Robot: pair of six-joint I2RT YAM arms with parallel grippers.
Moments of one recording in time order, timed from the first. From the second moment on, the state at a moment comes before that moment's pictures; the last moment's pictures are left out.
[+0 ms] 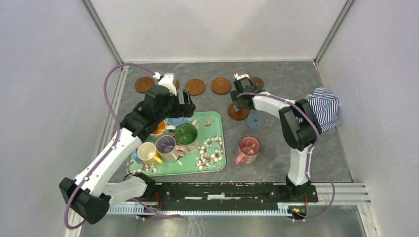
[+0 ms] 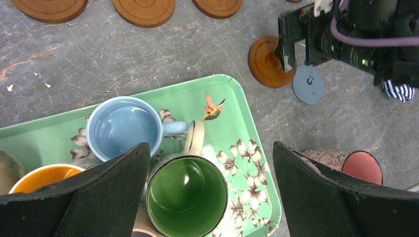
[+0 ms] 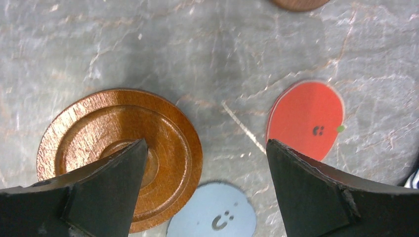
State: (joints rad) left arm -0.53 1.07 1.09 -0.55 -0.10 -0.38; right arm 0.49 1.96 1.31 -0.30 0.41 0.09
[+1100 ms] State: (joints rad) left arm -0.53 1.08 1.12 -0.60 -0.10 -0.36; right arm 0.34 2.33 1.85 -0.30 0.34 0.01
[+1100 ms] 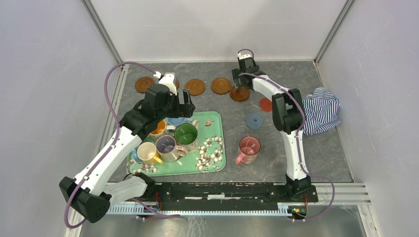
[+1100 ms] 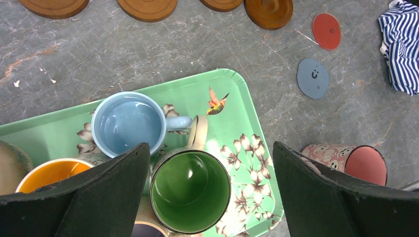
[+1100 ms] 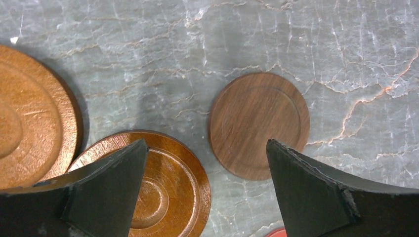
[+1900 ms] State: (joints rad) left arm -0.53 1.09 1.13 -0.61 -0.10 -0.36; right arm 0.20 2.38 1.90 -0.27 0.34 0.08
